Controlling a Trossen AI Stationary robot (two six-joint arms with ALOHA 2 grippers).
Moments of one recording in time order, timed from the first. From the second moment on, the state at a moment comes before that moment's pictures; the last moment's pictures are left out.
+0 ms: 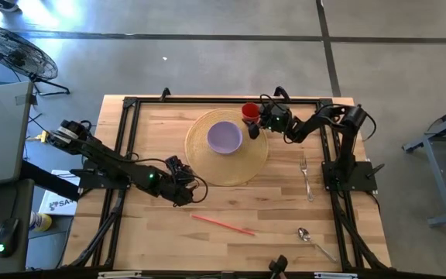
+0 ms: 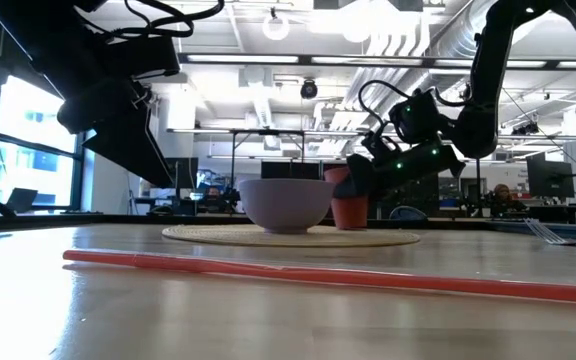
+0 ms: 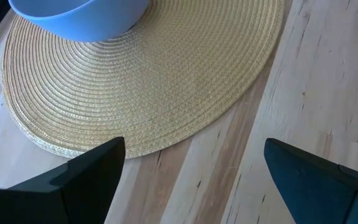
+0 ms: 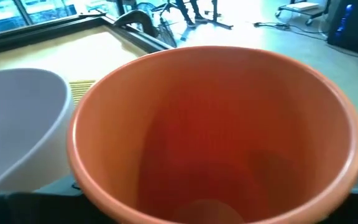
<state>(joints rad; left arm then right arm) -0.41 1.44 0.76 -0.41 -0.65 -0.58 -0.63 1.90 0.59 1.01 -0.06 0.09</state>
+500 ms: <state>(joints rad) -0.41 1.44 0.76 -0.41 -0.65 -0.58 -0.63 1.90 0.59 1.01 -0.08 0.06</state>
